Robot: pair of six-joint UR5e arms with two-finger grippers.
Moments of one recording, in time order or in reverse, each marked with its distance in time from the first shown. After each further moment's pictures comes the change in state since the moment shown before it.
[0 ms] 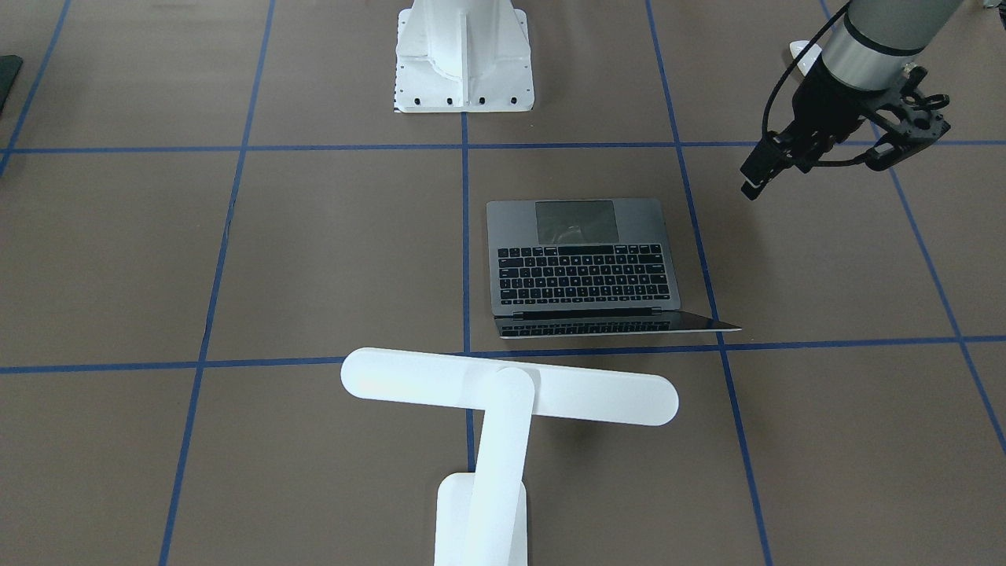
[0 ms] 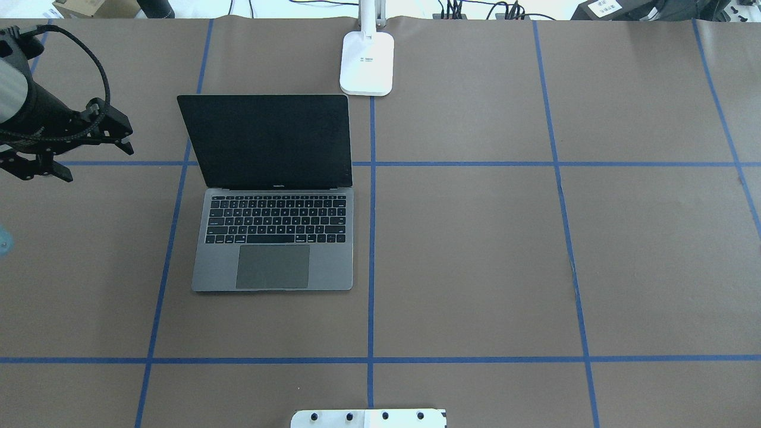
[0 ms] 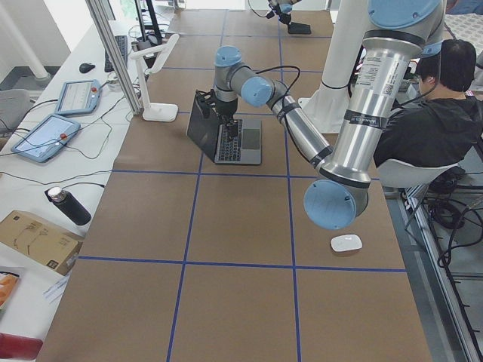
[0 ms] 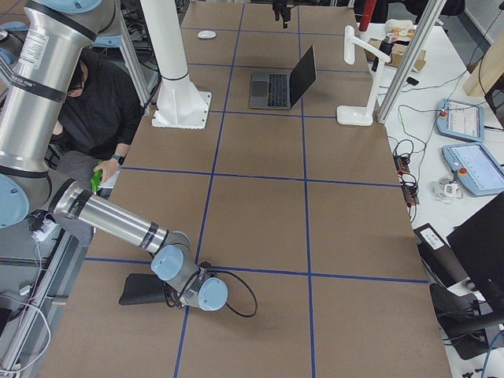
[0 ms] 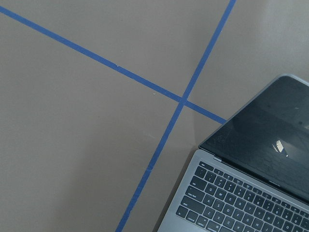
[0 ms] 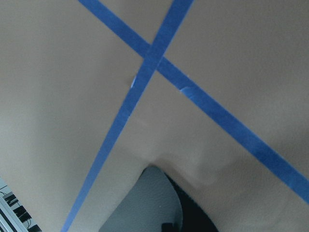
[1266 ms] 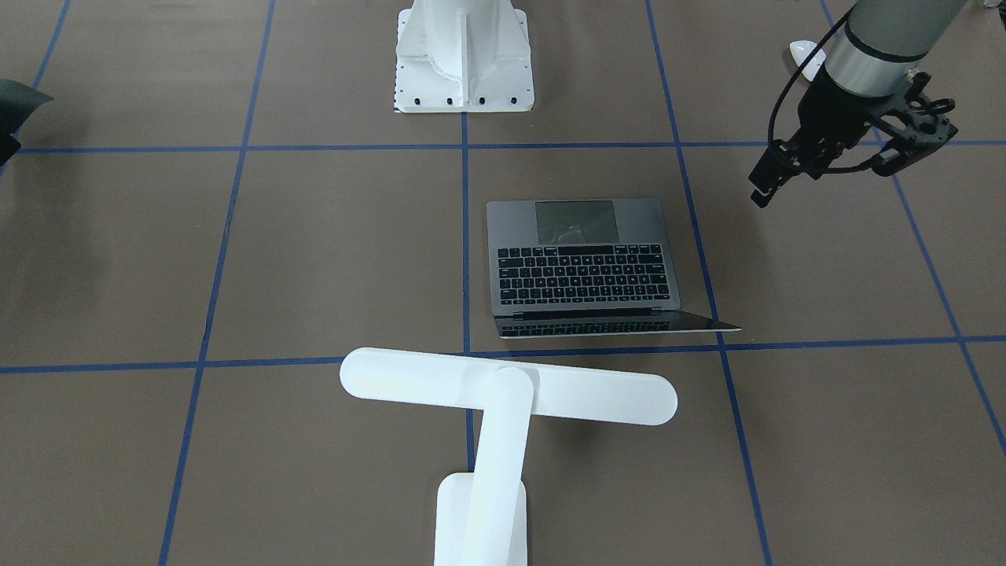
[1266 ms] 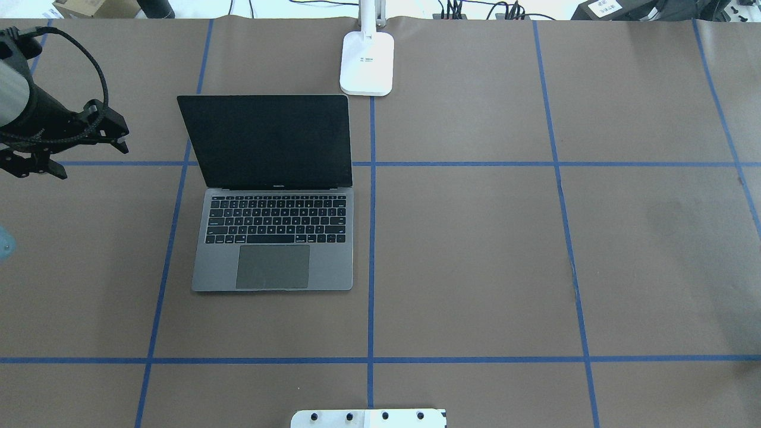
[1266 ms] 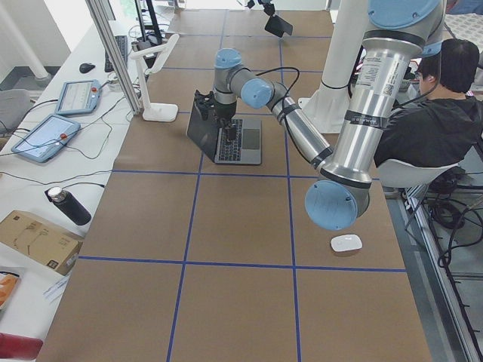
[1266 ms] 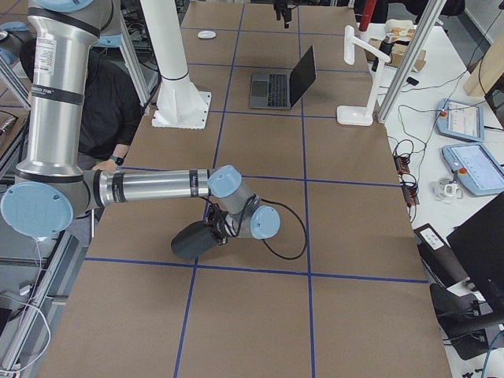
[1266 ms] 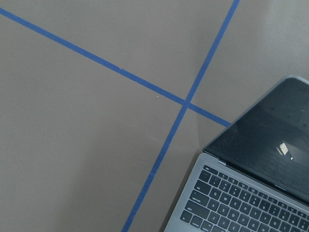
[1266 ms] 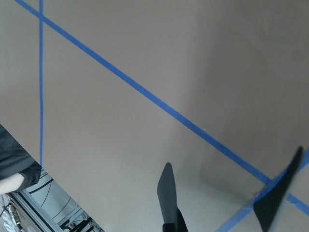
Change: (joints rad) left arm 0.001 0.009 0.007 0.003 0.050 0.014; right arm 0.050 0.242 0.392 -0.755 0.078 0.012
